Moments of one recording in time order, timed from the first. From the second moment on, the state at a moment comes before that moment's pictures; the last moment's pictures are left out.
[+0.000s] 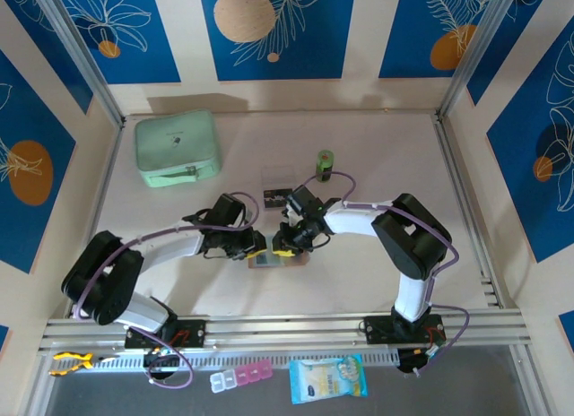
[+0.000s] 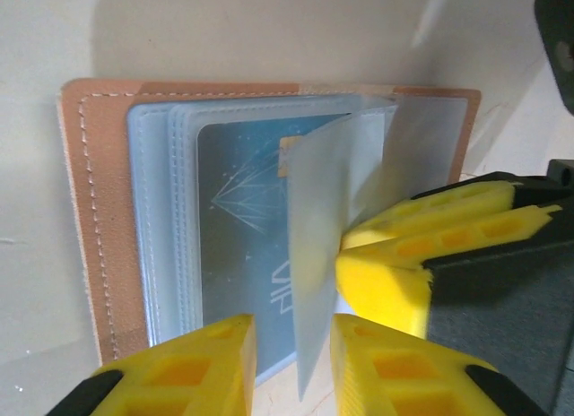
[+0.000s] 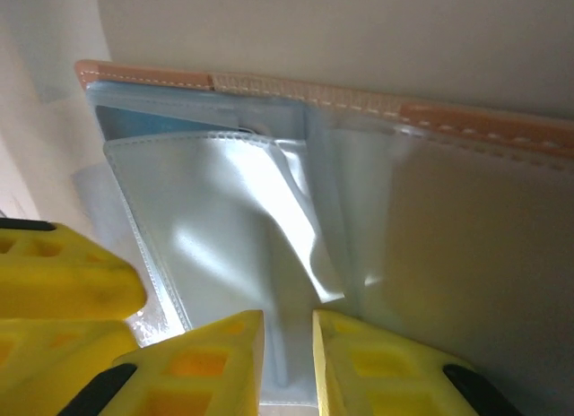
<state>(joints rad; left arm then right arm) -0.62 1.46 0.68 -0.28 0.44 -0.89 0.74 1.82 0.97 -0.31 -0.57 0.83</state>
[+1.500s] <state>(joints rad) -0.72 1.65 0.93 -0.25 0.48 -0.91 0.57 1.47 0.89 -0.46 -0.51 0.79</state>
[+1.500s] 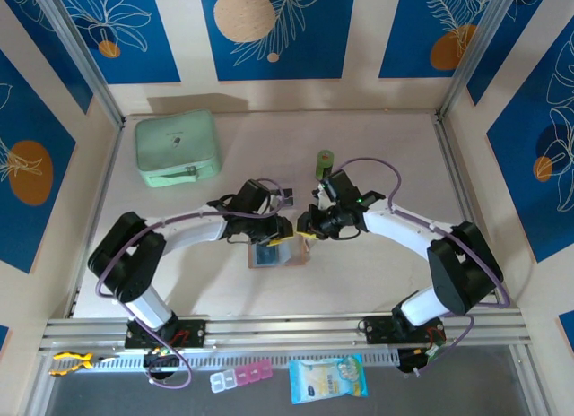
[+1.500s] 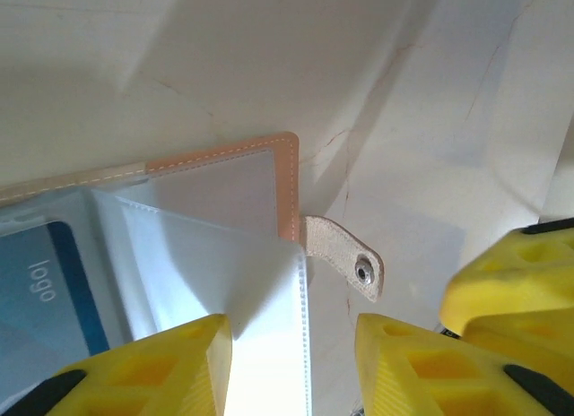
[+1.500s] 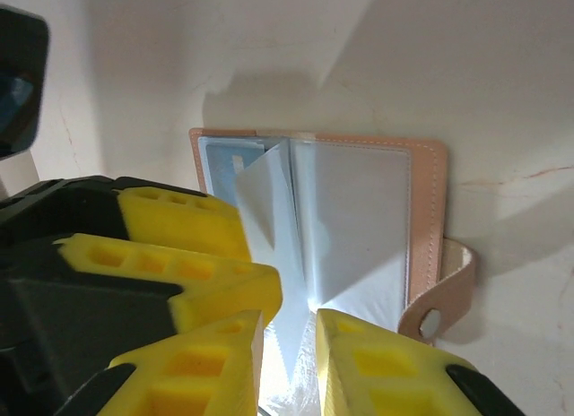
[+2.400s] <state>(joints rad) -0.68 1.62 0.89 -0.23 0.47 -0.91 0.63 1.53 0.93 -0.49 -0.51 0.78</state>
